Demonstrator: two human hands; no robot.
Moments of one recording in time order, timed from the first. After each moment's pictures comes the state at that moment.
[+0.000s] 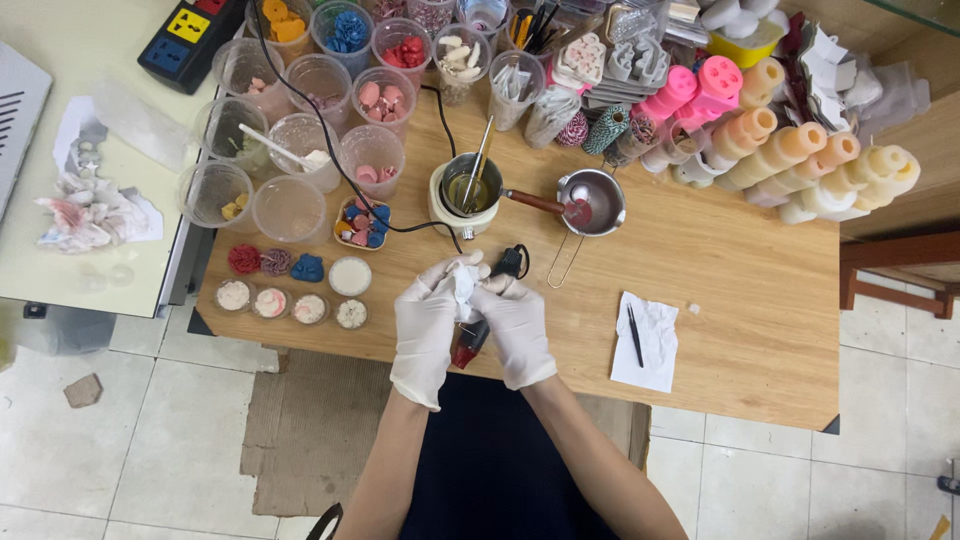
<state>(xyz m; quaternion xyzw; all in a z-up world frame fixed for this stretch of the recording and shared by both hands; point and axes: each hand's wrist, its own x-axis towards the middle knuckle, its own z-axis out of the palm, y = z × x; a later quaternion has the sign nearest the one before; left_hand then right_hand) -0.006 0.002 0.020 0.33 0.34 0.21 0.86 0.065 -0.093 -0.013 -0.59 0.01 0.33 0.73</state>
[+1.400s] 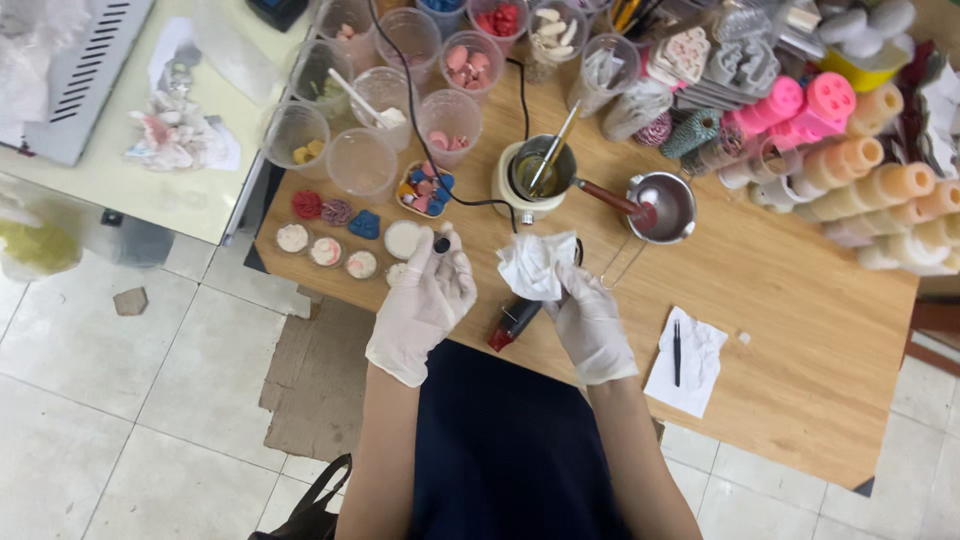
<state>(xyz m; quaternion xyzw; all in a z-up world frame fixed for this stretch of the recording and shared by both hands) -0.069 0.060 -0.004 -0.08 0.25 0.18 0.95 0.104 -0.126 -0.055 -0.45 0.05 0.45 0.77</state>
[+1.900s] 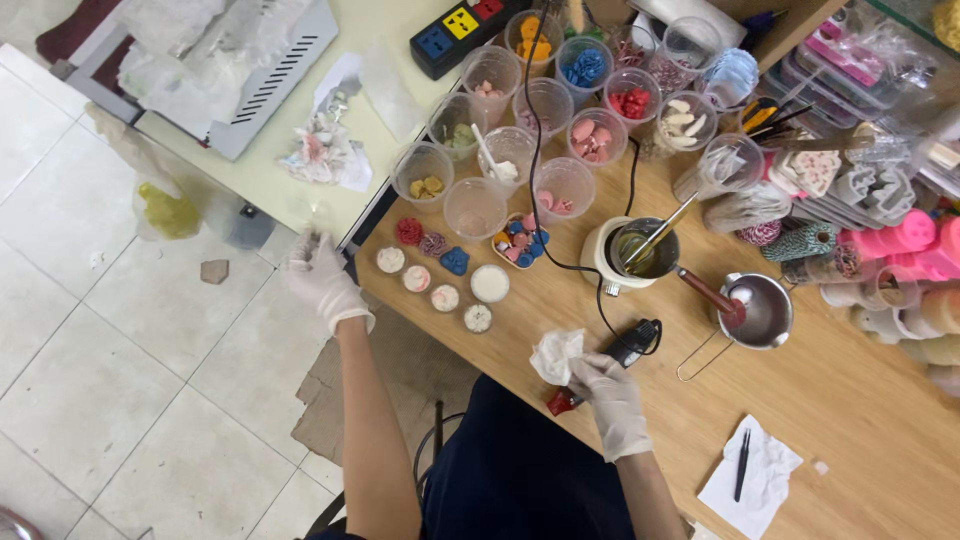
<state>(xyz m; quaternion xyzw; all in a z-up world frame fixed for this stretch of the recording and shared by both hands) -0.193 0.244 -0.128 0.38 0.64 0.58 0.33 0.068 -0.100 -0.117 -0.70 0.01 0.45 0.56</state>
